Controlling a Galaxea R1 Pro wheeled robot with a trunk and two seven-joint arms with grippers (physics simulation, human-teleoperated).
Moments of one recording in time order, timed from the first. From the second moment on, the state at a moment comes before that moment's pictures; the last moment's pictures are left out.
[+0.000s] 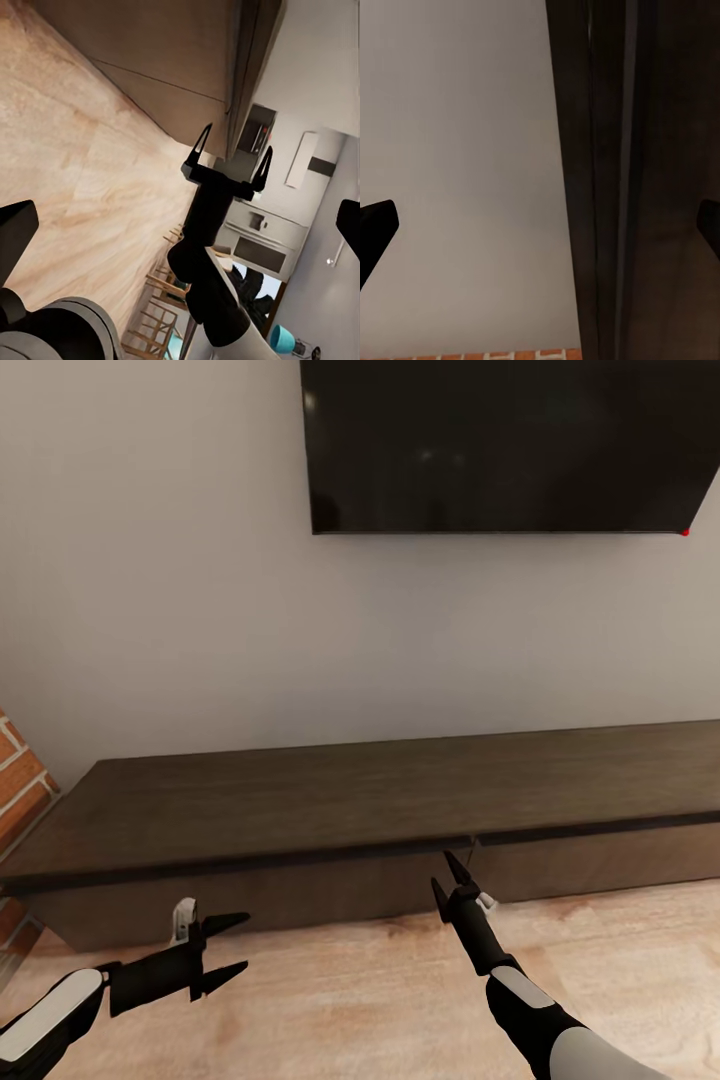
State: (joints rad) left arm -0.38 0.51 -0.46 -0.92 1.79 0.93 -0.42; right arm -0.61 -0.05 0.47 -0.32 -1.88 0.18 0.92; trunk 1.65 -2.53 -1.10
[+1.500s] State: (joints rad) left arm -0.37 0.51 -0.43 -0.92 1.78 0.93 -0.42; right arm -0.61 -0.05 0.48 -0.32 -1.87 0.18 0.98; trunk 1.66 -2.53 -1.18
